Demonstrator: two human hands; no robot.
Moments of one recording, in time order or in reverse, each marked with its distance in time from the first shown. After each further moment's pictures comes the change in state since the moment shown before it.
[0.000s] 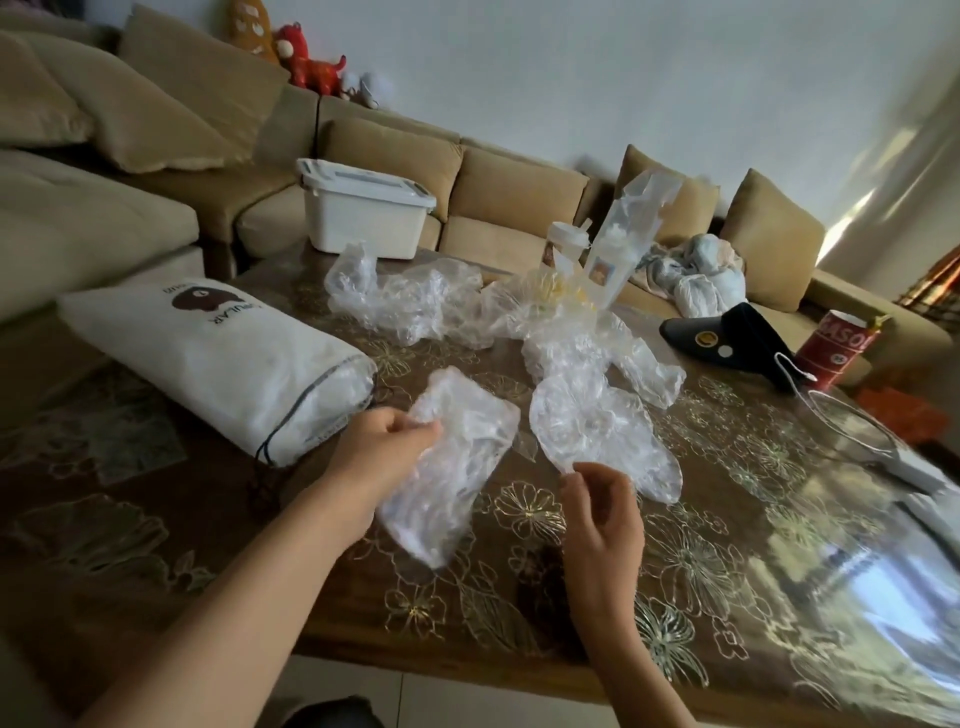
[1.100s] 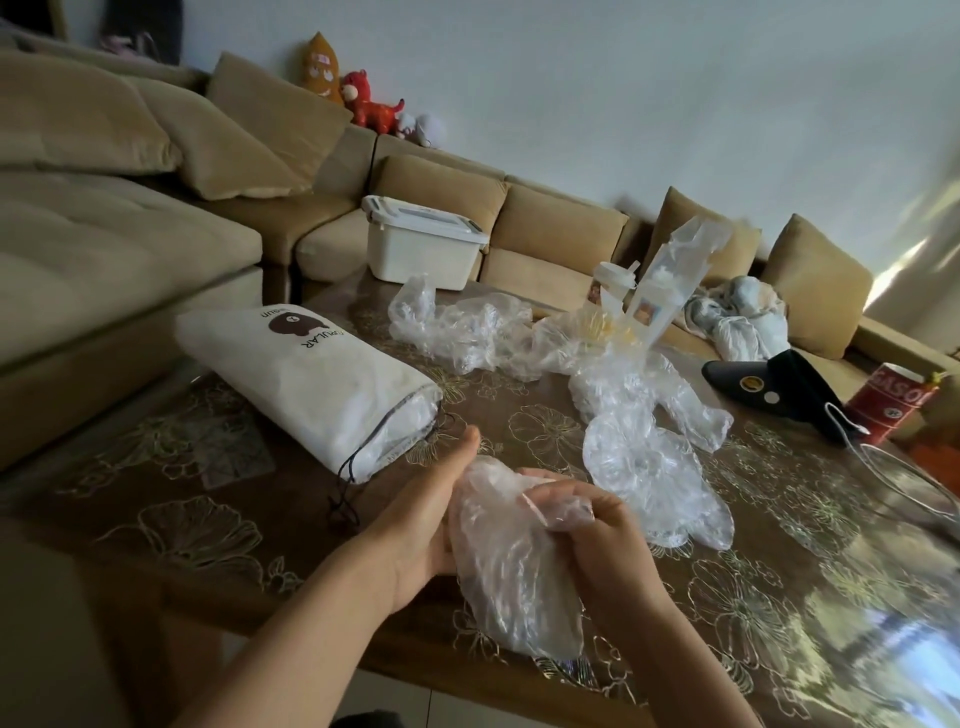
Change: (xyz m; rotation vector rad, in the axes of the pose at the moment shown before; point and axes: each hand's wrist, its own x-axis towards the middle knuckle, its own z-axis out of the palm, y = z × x) left_hand -0.031 -0.006 -0.026 -0.478 -0.403 -0.155; right_hand 0.001 -0.060 0.030 0.483 -0.572 0.386
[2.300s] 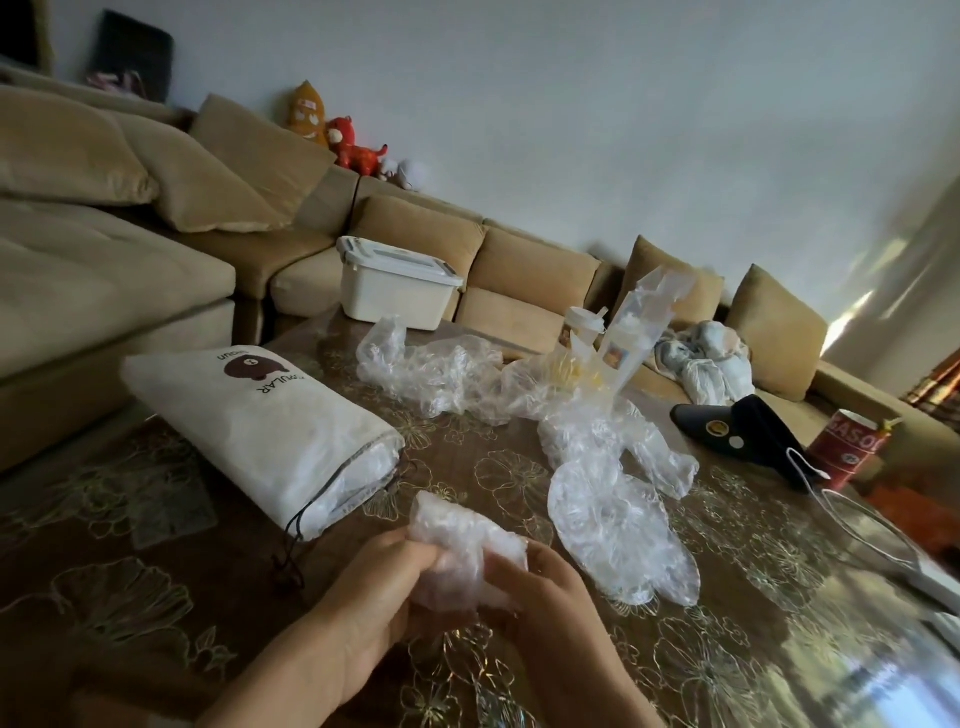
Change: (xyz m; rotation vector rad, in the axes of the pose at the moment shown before) left_hand -0.003 -0.002 0.019 0.000 0.205 0.108; right_hand 0.002 0.006 0.003 -0.013 0.076 0.139
